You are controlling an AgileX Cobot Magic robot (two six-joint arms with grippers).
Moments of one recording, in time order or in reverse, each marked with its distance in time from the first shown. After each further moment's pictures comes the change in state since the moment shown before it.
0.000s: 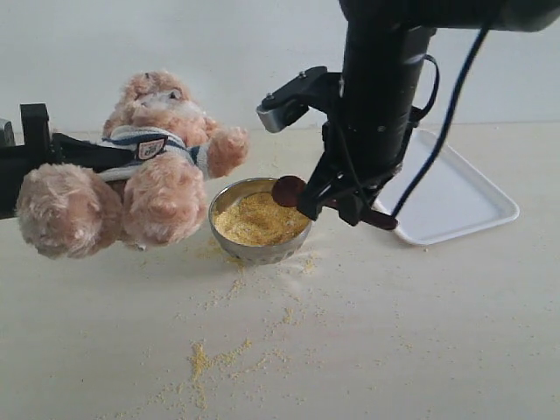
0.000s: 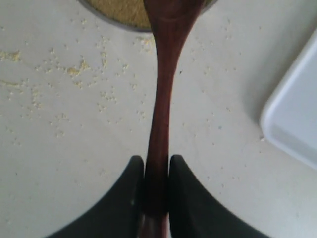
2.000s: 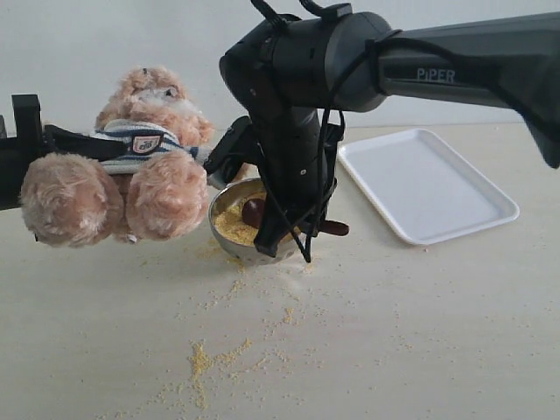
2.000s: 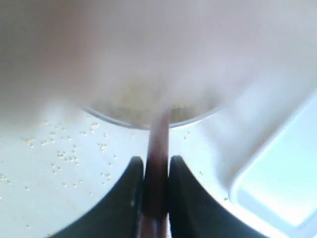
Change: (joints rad) left arm 0.020 0.000 -0.026 0.004 0.000 -0.033; right arm 0.138 0.261 -0.184 -0.250 -0.004 0.023
